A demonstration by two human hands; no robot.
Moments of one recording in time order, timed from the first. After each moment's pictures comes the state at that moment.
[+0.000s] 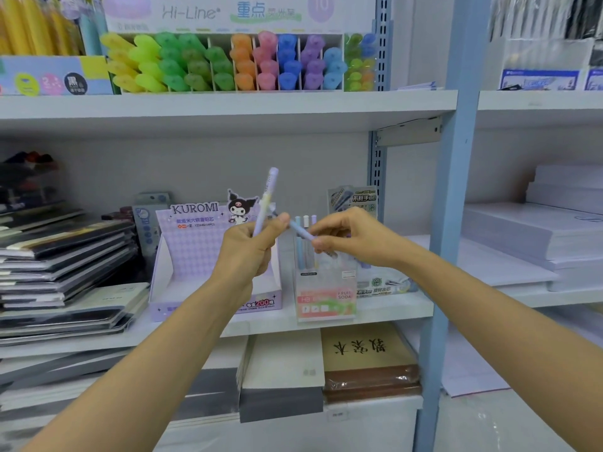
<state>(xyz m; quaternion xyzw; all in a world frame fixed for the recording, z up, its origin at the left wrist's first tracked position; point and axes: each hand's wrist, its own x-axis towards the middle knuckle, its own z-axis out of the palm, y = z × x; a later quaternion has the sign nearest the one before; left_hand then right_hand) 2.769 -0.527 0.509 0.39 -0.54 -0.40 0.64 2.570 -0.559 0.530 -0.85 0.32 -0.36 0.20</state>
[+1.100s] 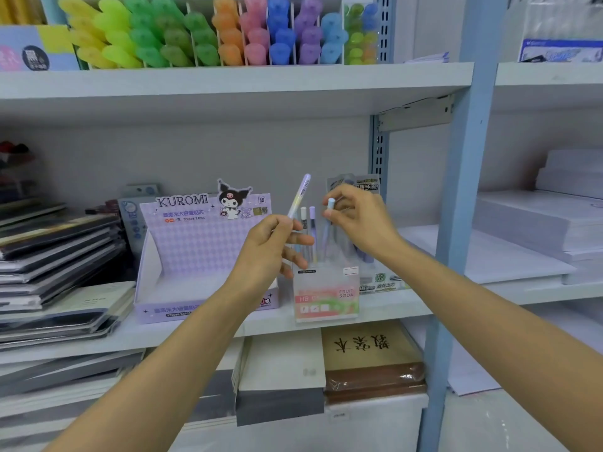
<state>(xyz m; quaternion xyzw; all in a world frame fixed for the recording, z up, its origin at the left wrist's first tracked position) 2.749 -0.536 0.497 0.39 -0.63 -0.37 0.56 2.573 -0.605 0.512 -0.74 0.42 -0.52 0.10</state>
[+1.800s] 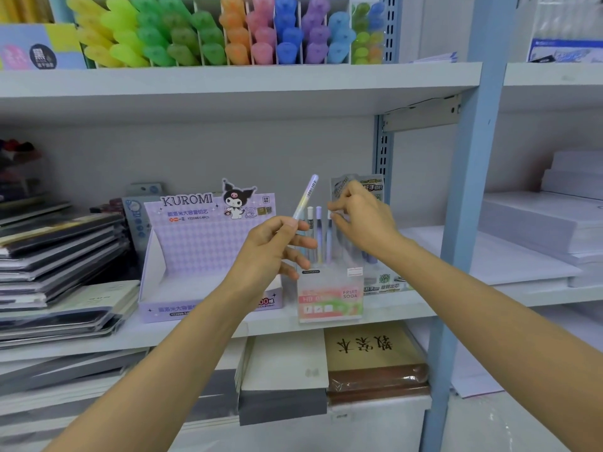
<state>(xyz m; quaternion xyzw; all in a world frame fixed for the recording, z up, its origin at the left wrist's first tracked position) 2.759 -0.539 0.495 0.37 -0.63 -0.40 0.55 2.576 -0.620 0.513 -0.77 0.51 -0.37 -0.13</state>
